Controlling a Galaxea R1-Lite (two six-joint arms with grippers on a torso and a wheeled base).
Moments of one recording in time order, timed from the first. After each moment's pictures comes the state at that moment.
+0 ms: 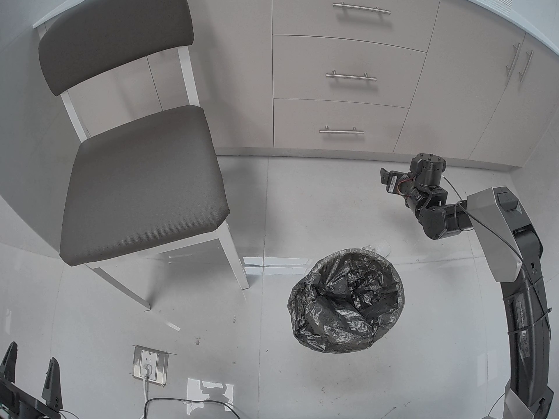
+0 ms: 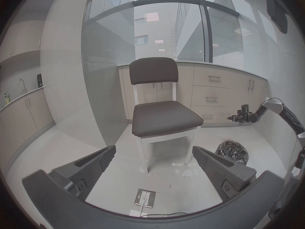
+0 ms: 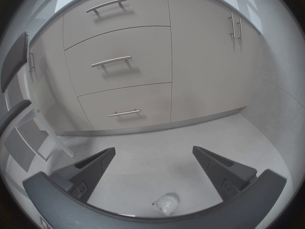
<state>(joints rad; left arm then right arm) -0.01 0.02 -0.02 0.00 0.12 -0.02 0.15 2.61 -1.85 -0.68 -0.26 0.13</state>
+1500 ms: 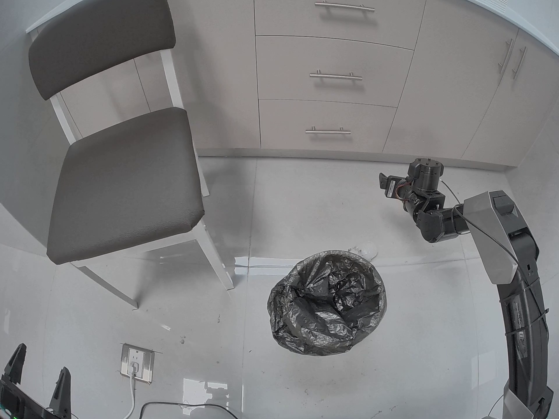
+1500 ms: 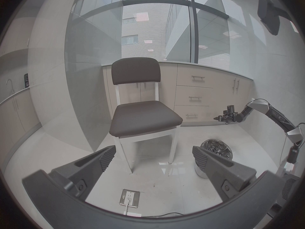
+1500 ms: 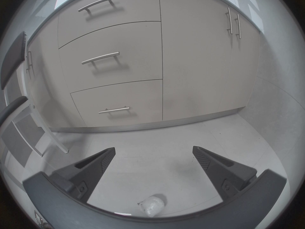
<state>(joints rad) 0.00 0.01 -0.02 0.00 -0.02 -0.01 0.15 2.64 -1.87 -0.68 -0.26 0.11</state>
